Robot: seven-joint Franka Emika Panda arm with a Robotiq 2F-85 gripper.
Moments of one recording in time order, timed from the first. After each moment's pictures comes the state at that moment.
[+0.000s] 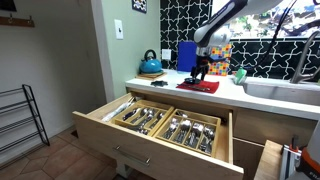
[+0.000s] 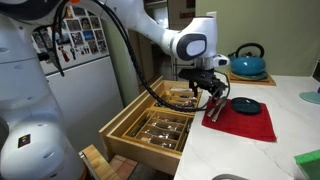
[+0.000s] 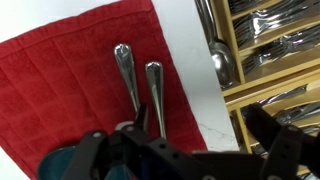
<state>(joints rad) -0.18 0.04 -0.19 -2.11 0.07 2.28 -0.36</state>
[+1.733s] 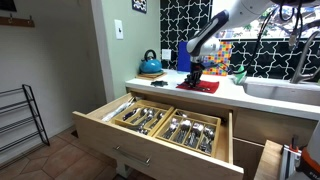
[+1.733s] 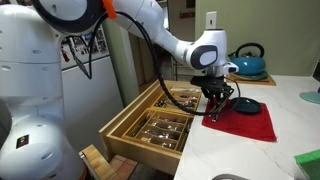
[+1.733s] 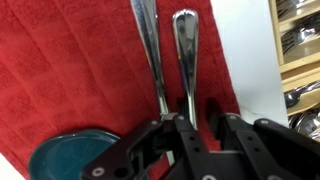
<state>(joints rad) -0.21 0.26 -0.18 -1.95 0.07 2.33 -0.34</state>
